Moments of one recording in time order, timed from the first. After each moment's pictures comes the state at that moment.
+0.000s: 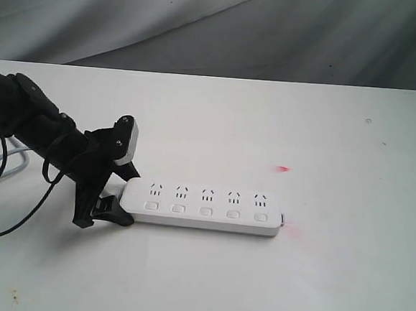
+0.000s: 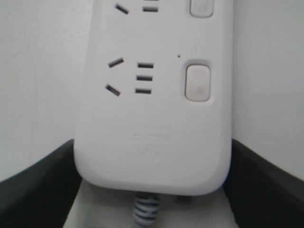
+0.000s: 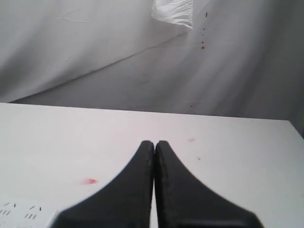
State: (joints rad) left arm -0.06 2.08 -1.12 -0.87 0.75 2.01; right arm 0.08 0.37 -0.17 1.22 0.02 -1.24
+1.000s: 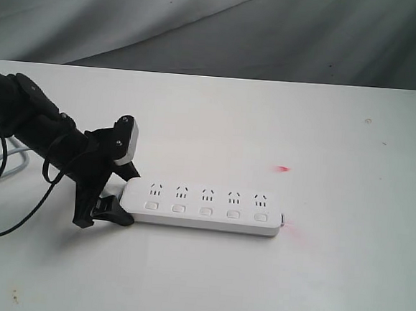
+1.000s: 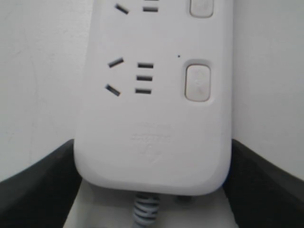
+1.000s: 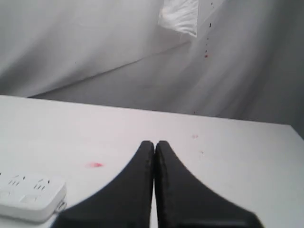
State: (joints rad) left arm -0.06 2.08 -1.12 -0.87 0.75 2.01; right arm 0.08 0.01 0.00 0.23 0.15 -0.29
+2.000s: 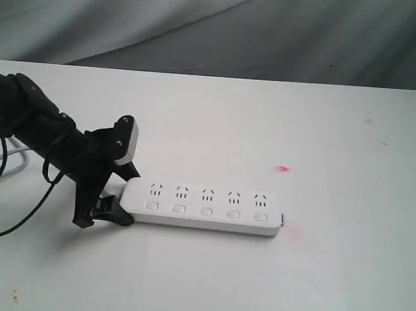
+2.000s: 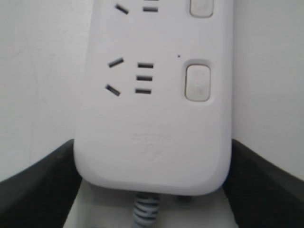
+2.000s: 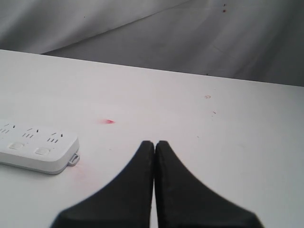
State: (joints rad) left arm -0.06 2.08 -1.12 -0.87 0.75 2.01; right arm 0.08 0.01 0.00 0.22 0.30 -0.29
